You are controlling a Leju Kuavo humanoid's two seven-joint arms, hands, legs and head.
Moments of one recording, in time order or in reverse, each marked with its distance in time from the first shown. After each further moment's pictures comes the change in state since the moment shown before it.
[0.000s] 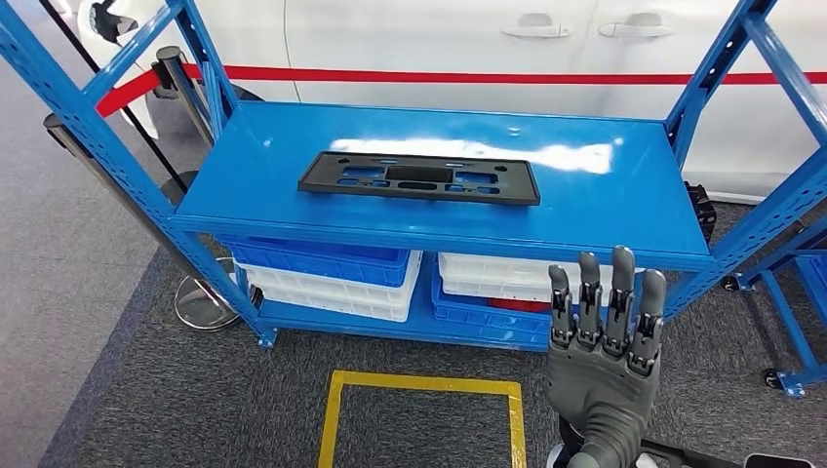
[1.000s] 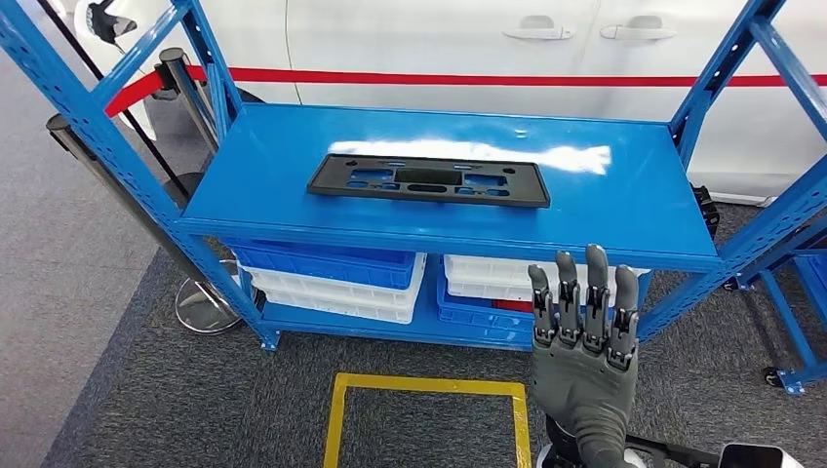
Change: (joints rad) left arm -0.001 -0.001 0.000 0.000 0.005 0.022 -0.023; right arm -0.003 -0.009 0.035 0.027 0.011 -0.028 0.000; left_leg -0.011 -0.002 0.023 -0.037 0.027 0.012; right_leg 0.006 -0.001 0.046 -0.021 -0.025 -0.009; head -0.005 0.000
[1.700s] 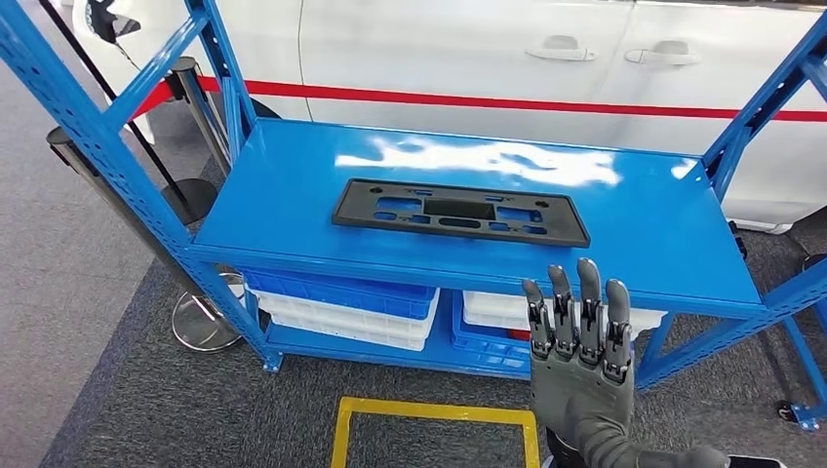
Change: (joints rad) left arm 0.017 0.001 0.000 0.005 0.006 -0.001 -0.013; right arm 0.032 -0.009 0.005 -0.010 0.005 0.014 0.000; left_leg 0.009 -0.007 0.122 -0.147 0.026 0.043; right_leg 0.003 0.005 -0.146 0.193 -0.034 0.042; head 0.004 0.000
